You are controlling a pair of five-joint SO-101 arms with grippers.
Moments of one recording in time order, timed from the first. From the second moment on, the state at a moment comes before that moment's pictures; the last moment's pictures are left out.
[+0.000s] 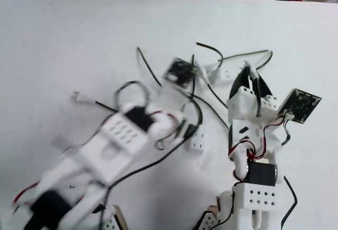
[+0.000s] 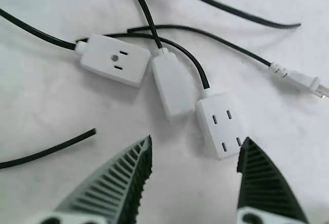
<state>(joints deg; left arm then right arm) 35.6 -15.3 34.8 54.1 10.5 3.5 -74.3 72.7 19.3 -18.4</state>
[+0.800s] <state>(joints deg) 40.4 17.8 15.7 57.5 2.9 3.5 -74.3 72.7 19.3 -18.4</state>
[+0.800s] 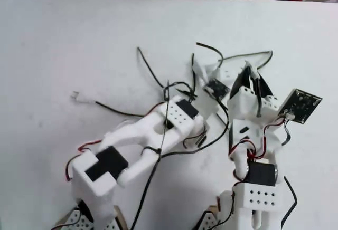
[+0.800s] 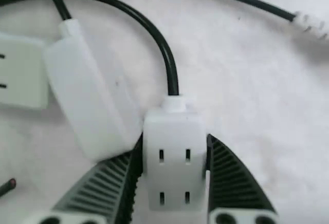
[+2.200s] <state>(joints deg) 4.5 -35.9 31.9 77.6 -11.6 -15.1 -74.3 72.8 28.7 -4.2</state>
